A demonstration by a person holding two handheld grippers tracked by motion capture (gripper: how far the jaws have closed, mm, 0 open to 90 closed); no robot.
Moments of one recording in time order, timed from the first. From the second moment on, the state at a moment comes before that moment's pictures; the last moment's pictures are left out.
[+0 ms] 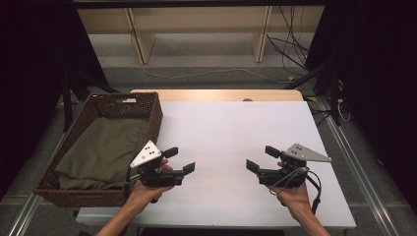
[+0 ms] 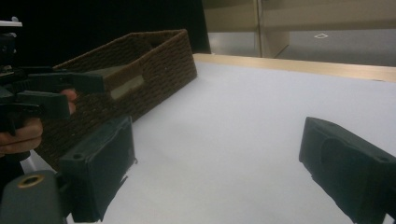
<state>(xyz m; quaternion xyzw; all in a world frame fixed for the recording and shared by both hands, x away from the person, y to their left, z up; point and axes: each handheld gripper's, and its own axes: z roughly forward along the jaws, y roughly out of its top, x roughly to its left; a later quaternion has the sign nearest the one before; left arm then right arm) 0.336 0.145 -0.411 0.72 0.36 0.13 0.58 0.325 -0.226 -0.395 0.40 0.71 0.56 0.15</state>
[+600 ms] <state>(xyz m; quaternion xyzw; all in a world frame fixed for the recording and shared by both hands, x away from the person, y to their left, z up) 0.337 0.145 -0.412 0.72 0.36 0.13 0.58 0.326 -0.226 -0.394 0.40 0.71 0.56 0.15</state>
